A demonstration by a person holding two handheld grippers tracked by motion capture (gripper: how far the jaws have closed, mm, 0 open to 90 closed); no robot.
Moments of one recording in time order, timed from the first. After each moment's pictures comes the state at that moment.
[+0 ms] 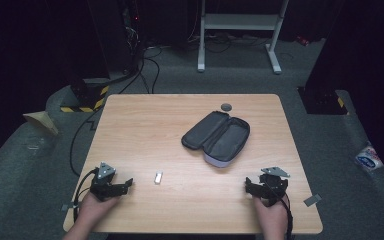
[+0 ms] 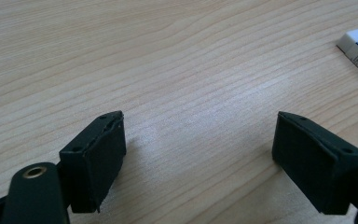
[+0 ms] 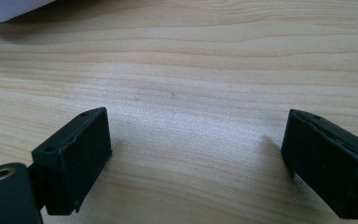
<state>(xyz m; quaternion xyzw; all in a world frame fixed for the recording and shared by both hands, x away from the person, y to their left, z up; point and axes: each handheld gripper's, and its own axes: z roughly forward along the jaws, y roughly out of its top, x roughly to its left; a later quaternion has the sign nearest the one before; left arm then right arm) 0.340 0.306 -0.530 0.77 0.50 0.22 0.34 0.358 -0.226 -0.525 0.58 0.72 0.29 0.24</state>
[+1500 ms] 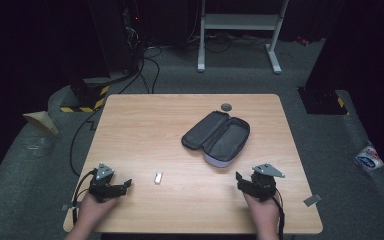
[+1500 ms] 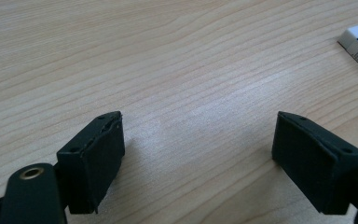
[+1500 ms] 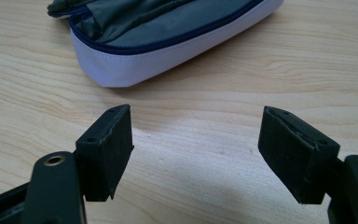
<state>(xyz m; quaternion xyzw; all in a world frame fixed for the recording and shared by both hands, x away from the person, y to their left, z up) 0.336 0.309 -0.529 0.77 0.50 0.22 0.34 0.350 -0.195 -0.497 0.53 0.72 0.37 0.24</state>
